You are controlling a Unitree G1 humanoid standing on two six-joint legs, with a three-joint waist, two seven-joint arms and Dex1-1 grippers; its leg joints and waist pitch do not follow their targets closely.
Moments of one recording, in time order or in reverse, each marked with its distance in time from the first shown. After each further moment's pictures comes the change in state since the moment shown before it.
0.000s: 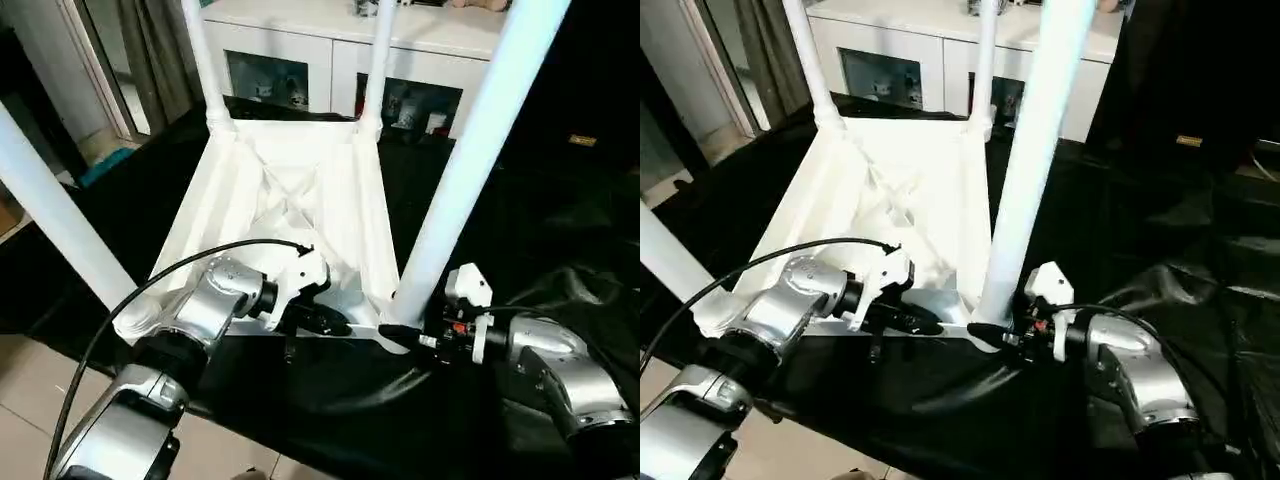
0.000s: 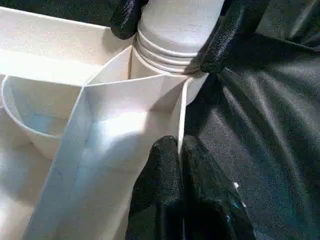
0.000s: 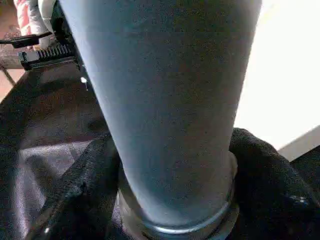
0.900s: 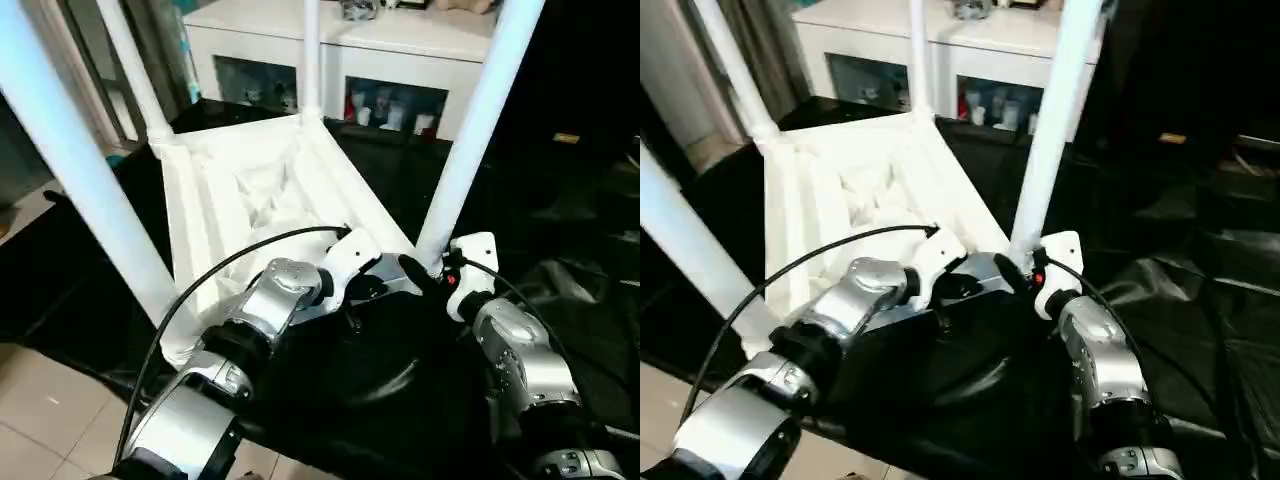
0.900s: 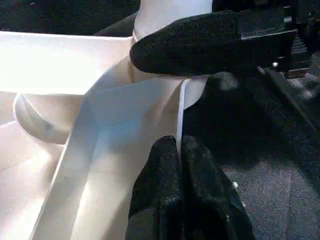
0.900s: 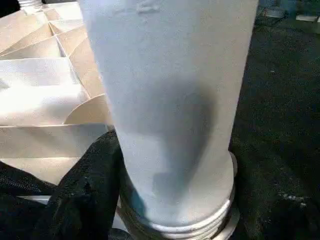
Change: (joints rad) left arm -0.109 -0.253 0.044 0.180 0.092 0.047 0.541; right arm -0.104 0.236 -0.151 0.155 -0.098 -0.008 -0.647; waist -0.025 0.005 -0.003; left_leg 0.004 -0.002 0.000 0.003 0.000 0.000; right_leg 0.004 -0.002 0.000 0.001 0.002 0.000
